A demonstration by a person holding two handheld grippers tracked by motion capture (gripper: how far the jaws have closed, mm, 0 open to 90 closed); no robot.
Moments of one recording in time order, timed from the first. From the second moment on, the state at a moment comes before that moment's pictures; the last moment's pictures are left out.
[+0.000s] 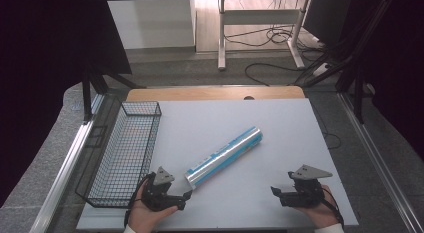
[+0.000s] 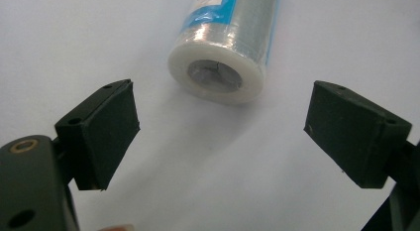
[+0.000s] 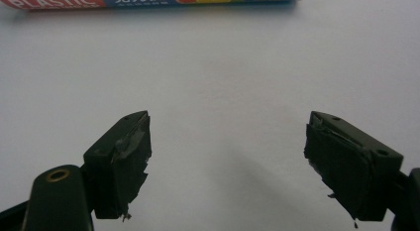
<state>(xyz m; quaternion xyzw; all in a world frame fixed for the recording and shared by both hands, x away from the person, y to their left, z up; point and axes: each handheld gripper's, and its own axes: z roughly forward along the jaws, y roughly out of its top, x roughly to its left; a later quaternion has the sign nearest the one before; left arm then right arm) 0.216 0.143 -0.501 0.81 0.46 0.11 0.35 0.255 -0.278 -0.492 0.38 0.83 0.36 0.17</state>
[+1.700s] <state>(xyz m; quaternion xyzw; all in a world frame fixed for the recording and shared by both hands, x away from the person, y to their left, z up) 0.213 0.137 -0.477 0.82 0.44 0.11 0.36 0.255 -0.289 -0.493 0.39 0.83 0.35 0.18</state>
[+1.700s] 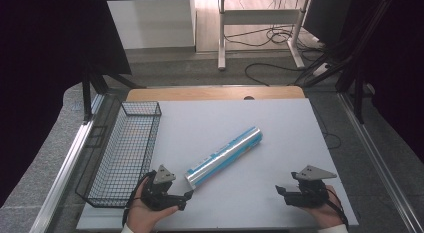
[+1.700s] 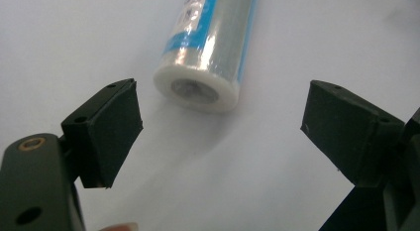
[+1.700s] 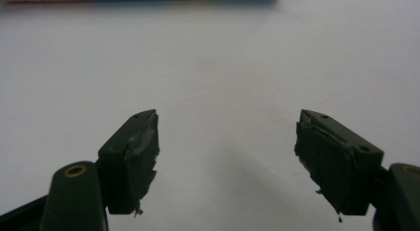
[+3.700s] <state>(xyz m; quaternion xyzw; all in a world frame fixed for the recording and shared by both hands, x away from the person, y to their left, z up) 0.380 0.011 -0.468 0.88 0.38 0.03 0.27 0.256 -0.296 -0.484 0.40 0.82 0.35 0.22</state>
